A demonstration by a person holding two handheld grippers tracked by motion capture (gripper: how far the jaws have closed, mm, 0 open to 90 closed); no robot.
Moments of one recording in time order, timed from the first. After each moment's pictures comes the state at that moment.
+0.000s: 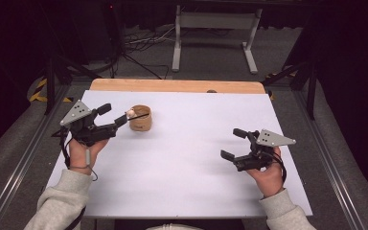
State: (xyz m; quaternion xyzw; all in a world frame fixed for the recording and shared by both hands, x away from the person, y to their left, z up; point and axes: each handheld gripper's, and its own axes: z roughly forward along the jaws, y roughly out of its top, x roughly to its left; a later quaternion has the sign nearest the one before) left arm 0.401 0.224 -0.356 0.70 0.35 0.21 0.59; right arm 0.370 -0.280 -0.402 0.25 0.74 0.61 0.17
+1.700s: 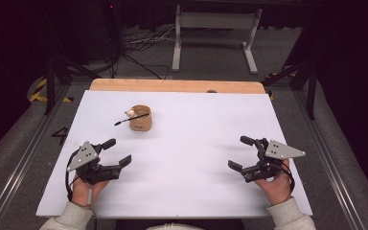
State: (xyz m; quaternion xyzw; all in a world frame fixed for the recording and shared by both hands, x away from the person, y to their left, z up) left arm 0.337 0.218 -0.433 0.72 0.31 0.20 0.59; right arm 0.346 -0.299 -0.413 0.22 0.74 0.61 0.19
